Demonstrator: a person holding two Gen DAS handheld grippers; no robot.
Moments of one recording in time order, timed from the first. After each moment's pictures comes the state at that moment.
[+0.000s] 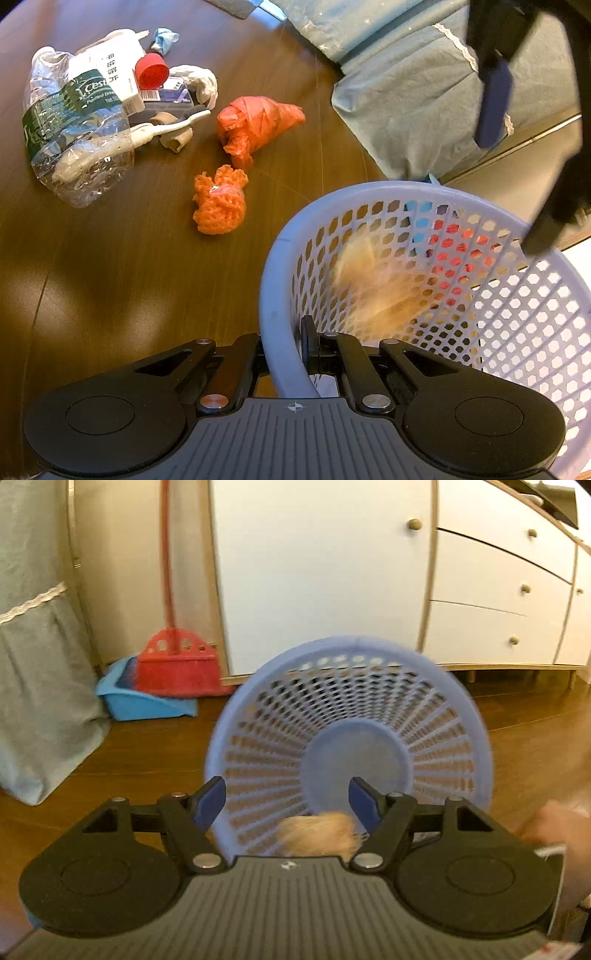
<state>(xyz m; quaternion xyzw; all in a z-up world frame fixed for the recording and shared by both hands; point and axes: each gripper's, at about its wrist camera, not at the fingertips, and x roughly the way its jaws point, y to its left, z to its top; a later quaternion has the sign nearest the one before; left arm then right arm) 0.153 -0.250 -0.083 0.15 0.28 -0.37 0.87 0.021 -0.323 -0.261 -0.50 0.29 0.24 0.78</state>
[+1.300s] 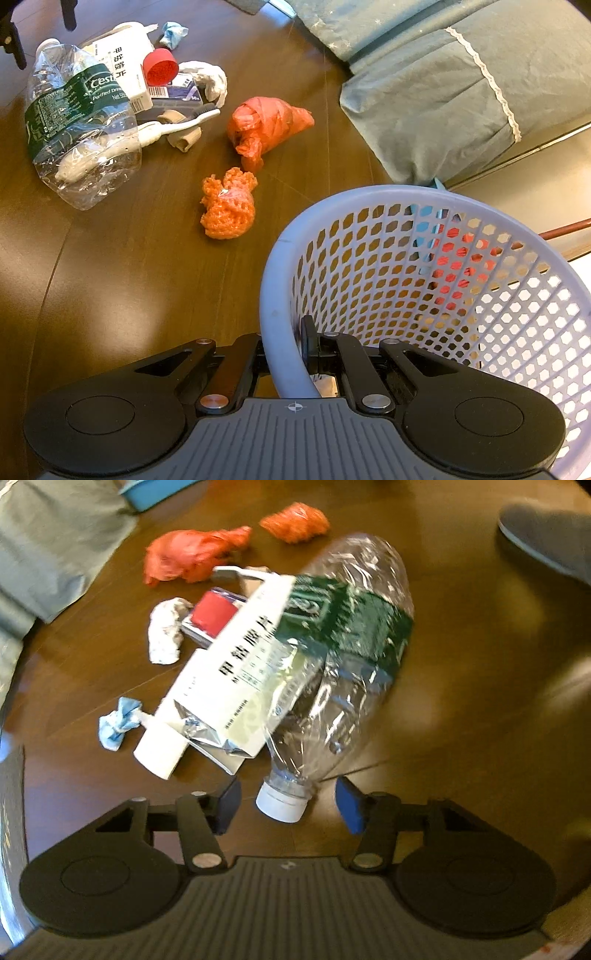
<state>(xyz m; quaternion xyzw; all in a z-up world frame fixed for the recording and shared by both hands) 0.017 -0.047 -0.260 0.38 0.47 -0.29 0.75 0.020 -0.308 -0.269 -0.51 0.29 0.24 0.77</state>
